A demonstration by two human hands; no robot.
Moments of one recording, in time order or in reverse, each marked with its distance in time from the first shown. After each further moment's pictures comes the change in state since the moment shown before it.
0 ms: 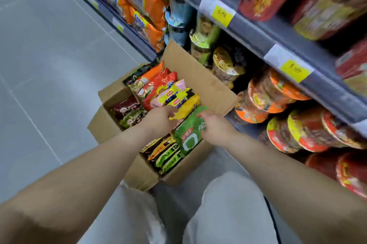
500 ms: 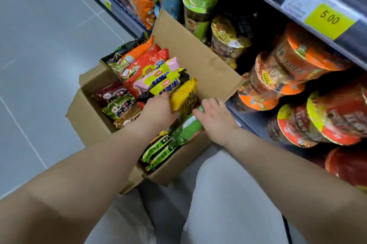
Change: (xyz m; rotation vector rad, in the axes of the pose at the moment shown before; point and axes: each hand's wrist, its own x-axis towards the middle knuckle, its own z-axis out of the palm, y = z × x) left_hand 0.060 -0.016 0.088 0.258 0.212 -0.060; right_hand 0.033 0.068 0.083 -0.547 0.397 -0.357
